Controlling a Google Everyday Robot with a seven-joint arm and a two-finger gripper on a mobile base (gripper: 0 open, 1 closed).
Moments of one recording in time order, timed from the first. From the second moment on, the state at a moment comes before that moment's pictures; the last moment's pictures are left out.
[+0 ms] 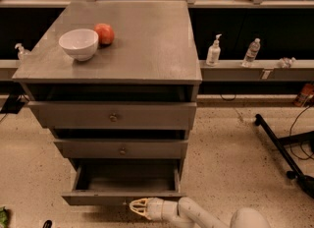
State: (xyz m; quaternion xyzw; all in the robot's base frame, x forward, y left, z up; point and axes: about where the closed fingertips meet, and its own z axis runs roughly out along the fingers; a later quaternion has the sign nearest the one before) arm 0.497 0.102 0.153 -0.54 0.55 0.36 0.54
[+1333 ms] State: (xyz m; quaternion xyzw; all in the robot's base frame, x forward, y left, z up) arm 0.447 0.116 0.143 -0.55 0.49 0.41 0.53
